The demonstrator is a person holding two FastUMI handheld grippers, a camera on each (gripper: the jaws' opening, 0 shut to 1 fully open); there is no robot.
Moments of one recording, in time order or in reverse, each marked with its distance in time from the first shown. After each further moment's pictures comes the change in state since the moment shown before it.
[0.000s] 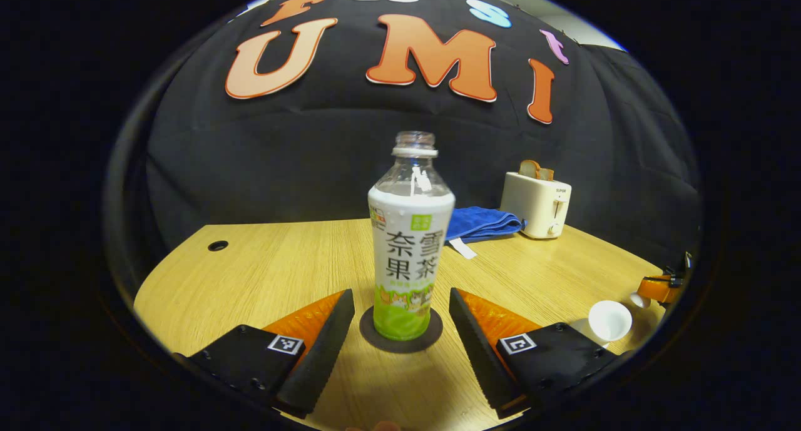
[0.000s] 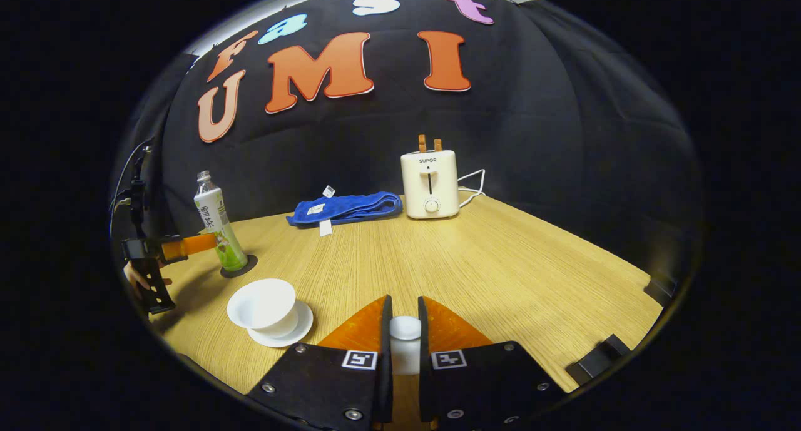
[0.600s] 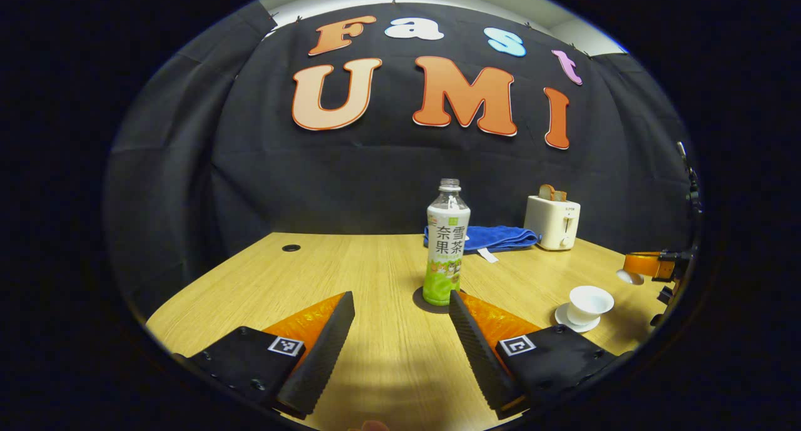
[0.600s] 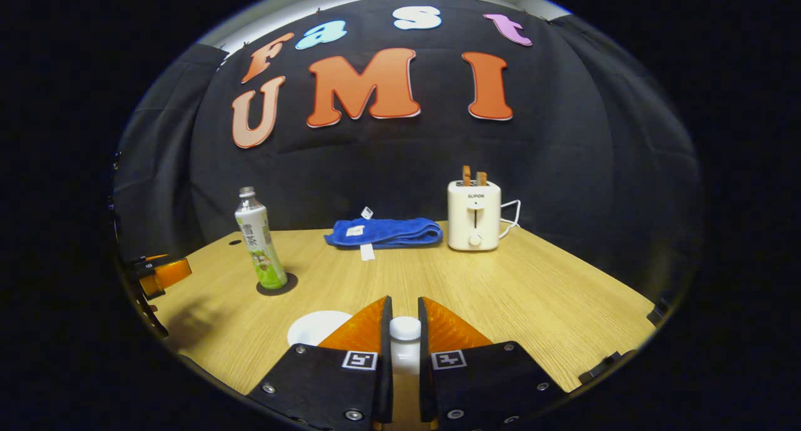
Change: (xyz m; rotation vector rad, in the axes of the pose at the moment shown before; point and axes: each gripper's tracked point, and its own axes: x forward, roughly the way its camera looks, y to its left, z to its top) left arm -0.126 0.049 -0.003 0.009 -0.119 0.213; right arm -0.017 0.087 0.054 -0.091 -0.116 0.154
